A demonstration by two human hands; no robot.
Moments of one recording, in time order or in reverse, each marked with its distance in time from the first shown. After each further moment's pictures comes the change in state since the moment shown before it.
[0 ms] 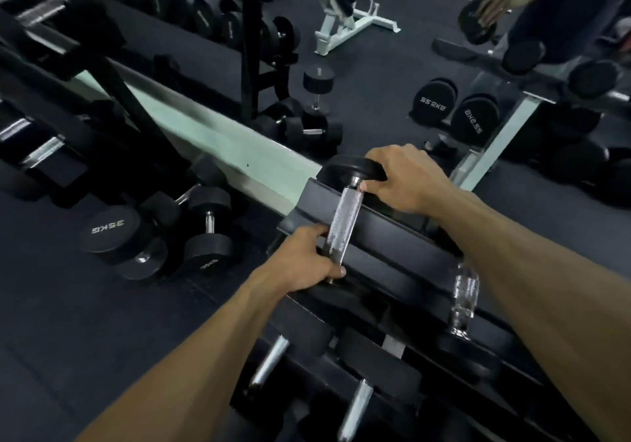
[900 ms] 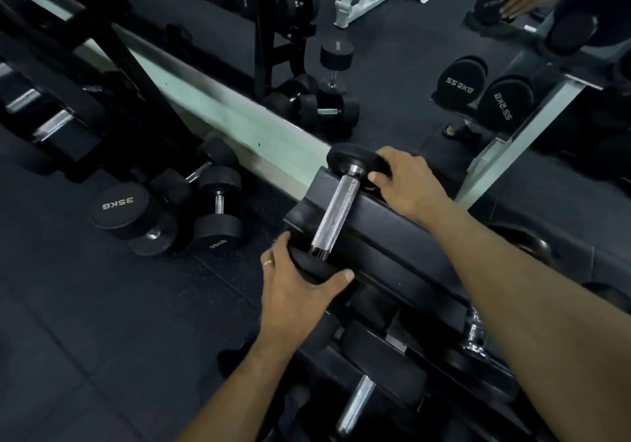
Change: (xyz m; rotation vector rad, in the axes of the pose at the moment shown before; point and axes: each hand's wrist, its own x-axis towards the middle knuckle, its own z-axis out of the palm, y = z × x) left_hand -0.020 -0.038 0.047 -0.211 0.519 -0.157; right_hand 0.031 0.016 0.054 0.280 -0.004 0.127
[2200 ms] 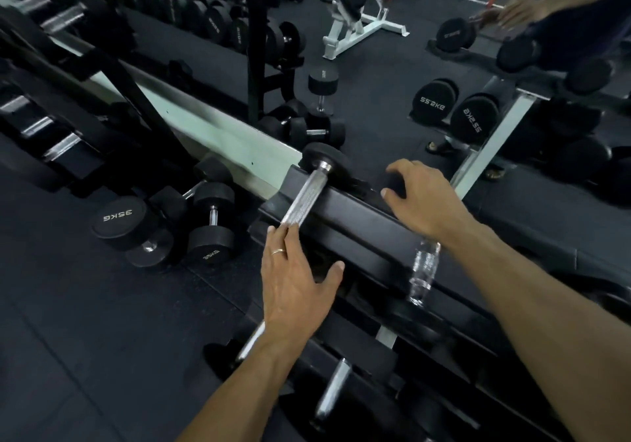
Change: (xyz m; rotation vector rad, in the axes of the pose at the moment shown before) left_hand -0.073 0.022 0.036 0.310 0.134 0.346; right_hand -0.105 0.042 -0.056 -0.163 0.121 -0.043
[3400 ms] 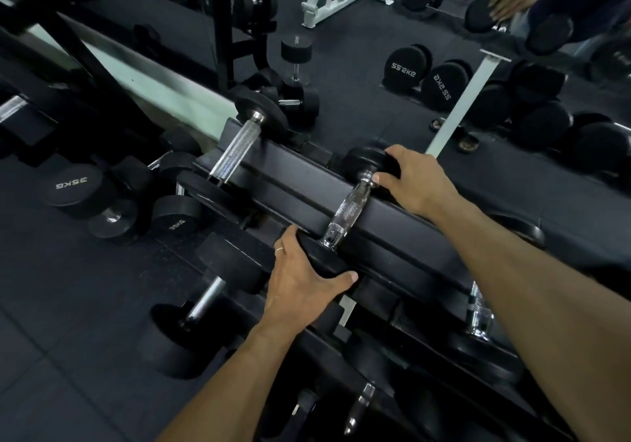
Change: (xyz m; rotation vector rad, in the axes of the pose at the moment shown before) left_hand -0.072 0.053 0.092 -0.223 -0.266 -0.194; right_hand -0.054 0.106 -0.011 0.057 -0.107 0.136
